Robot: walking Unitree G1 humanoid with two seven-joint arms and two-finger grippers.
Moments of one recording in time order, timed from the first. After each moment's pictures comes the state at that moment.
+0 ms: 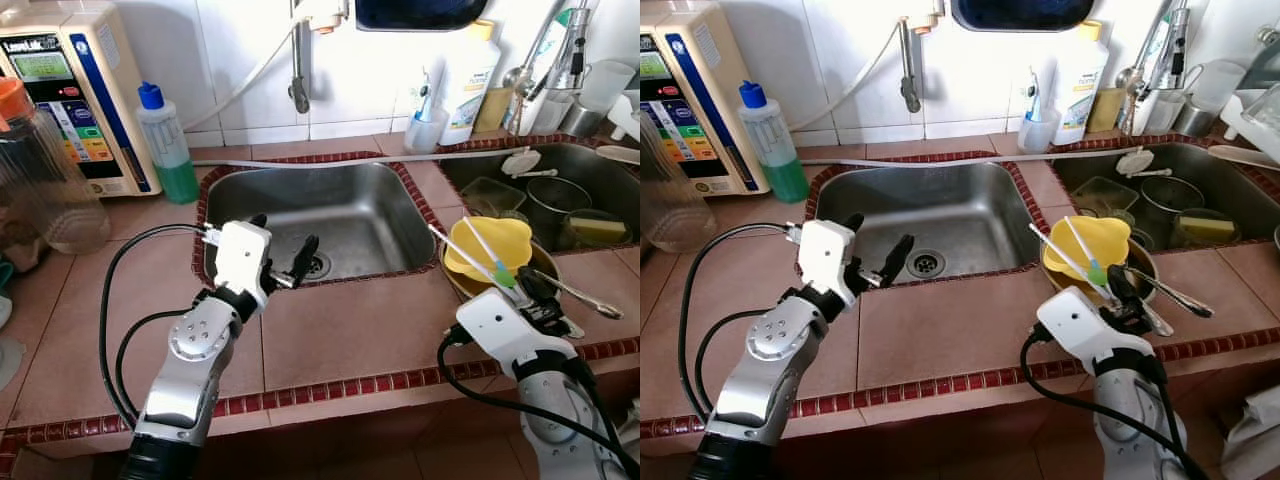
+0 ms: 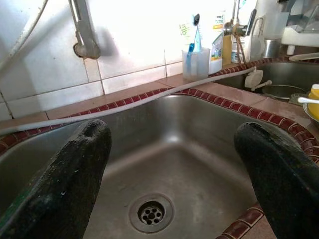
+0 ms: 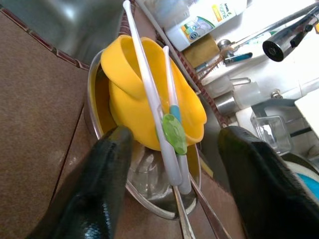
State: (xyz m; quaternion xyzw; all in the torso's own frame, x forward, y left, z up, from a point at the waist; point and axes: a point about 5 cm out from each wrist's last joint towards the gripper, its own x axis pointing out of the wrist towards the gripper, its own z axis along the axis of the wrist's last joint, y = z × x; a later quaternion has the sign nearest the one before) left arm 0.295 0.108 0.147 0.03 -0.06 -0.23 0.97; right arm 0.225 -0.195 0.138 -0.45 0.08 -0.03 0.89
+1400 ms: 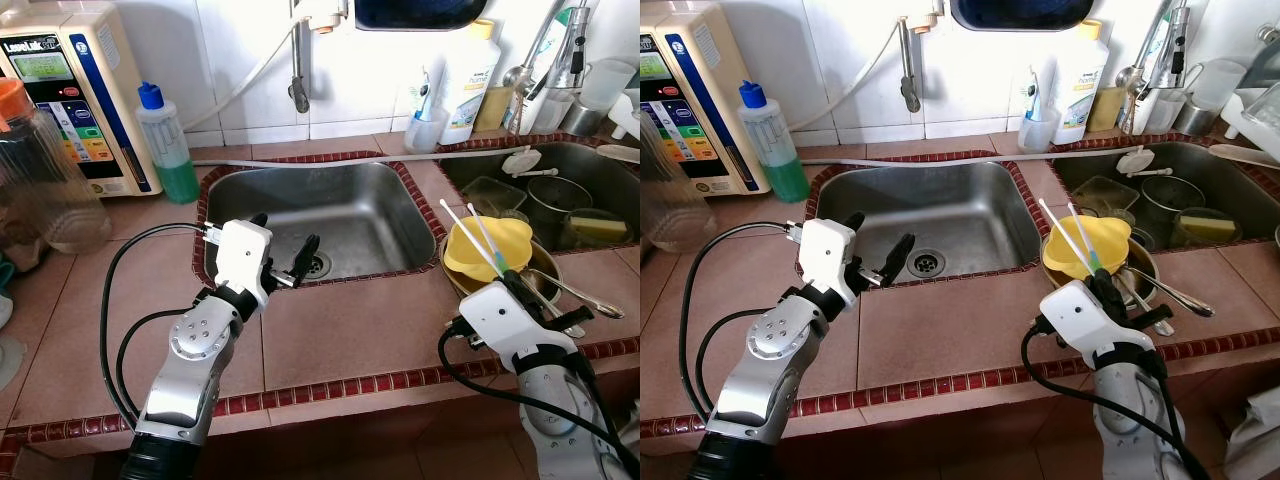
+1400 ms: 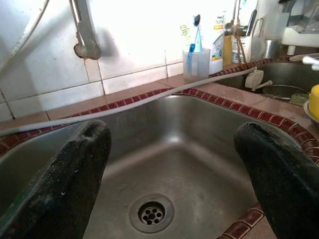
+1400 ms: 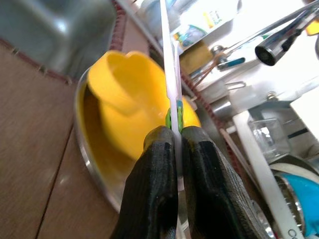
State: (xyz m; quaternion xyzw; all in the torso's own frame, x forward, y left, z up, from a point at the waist) left arm 0.295 0.108 0.147 0.03 -0.06 -0.23 0.97; right arm 0.234 -0.193 0.146 -0.44 0.05 -0.04 0.90
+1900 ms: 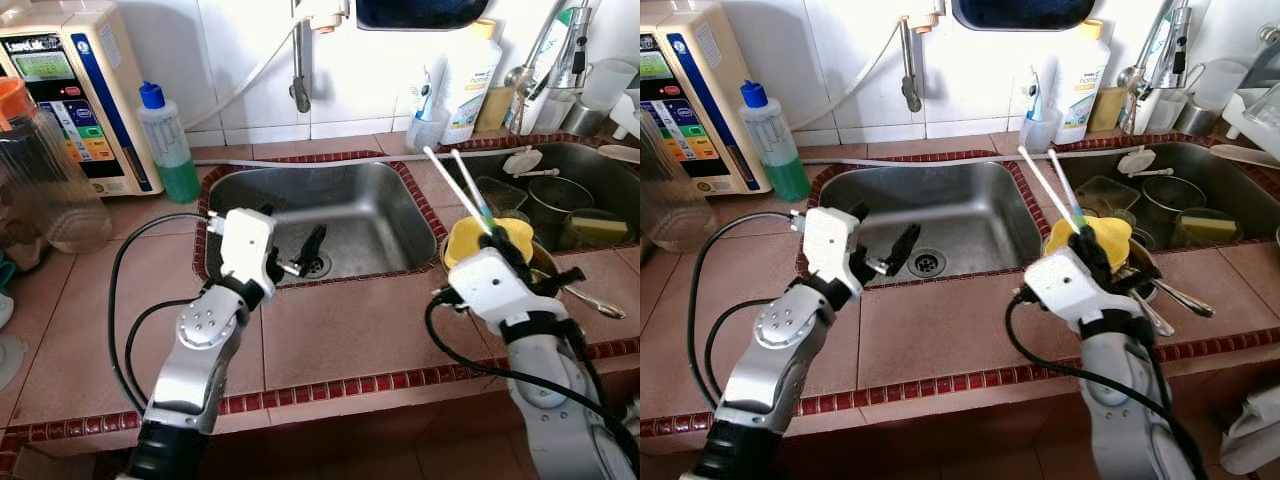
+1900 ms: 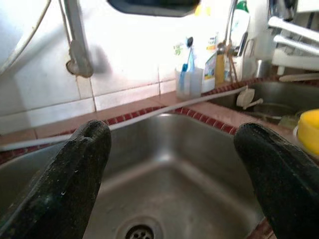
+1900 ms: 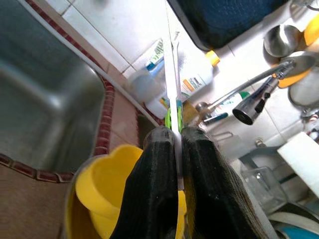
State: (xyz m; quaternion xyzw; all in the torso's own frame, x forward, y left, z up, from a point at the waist) left arm 0.307 0.095 0.164 0.01 -0.08 -0.24 0.97; right arm 0.249 -0.167 0.173 -0.42 -0.05 -0.01 0.91
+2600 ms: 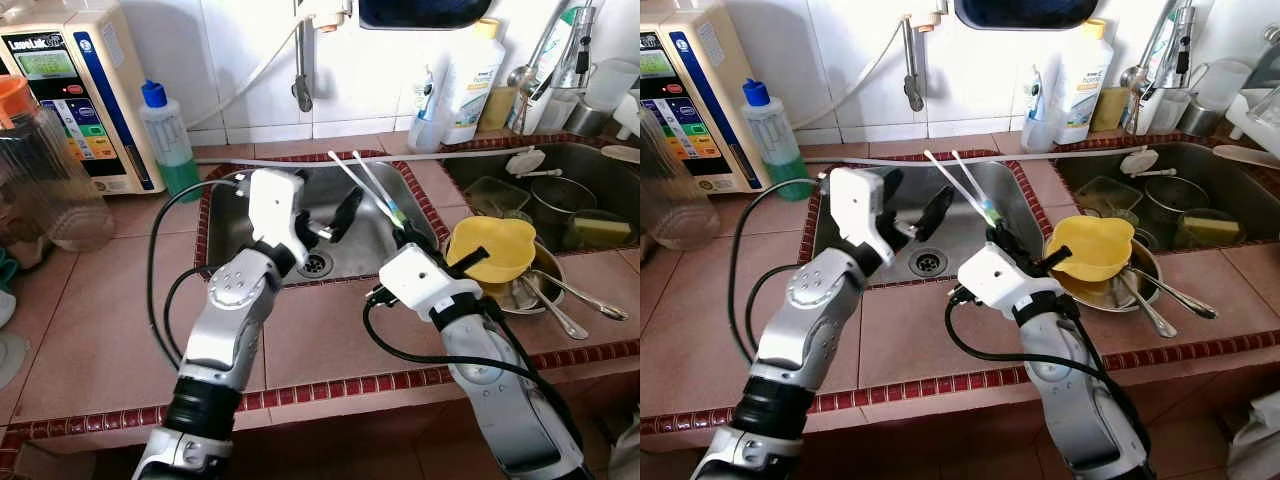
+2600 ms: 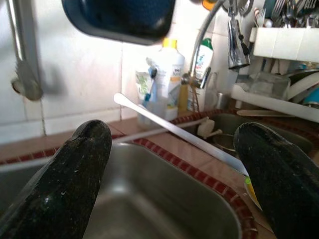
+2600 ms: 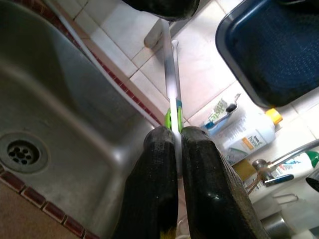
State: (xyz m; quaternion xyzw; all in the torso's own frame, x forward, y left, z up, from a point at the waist) left arm 0.325 0.060 0.189 -0.07 -0.09 -0.30 0.95; right arm 0.274 -0.118 0.163 -0.39 -0.10 0.12 0.91
